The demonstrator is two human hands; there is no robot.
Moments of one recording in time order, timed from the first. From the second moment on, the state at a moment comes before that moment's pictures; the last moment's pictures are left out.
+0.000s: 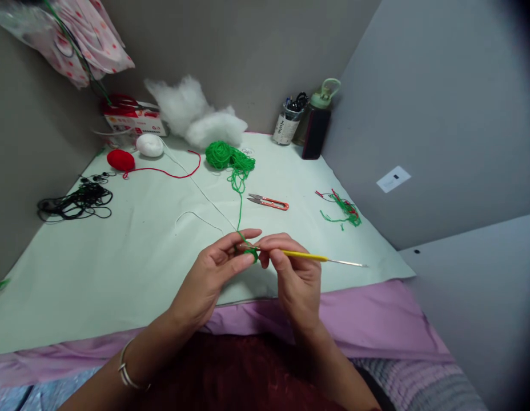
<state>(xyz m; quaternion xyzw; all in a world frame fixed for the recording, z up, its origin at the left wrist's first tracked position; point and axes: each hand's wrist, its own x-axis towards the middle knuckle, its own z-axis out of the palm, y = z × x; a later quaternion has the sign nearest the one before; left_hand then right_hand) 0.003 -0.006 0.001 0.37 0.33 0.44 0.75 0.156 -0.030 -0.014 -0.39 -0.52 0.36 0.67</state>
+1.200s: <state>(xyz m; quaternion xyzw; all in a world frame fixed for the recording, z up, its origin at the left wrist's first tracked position) -0.001 -0.003 0.009 0.26 0.30 0.42 0.81 0.158 -0.036 -0.015 -0.41 -0.62 0.17 0.64</state>
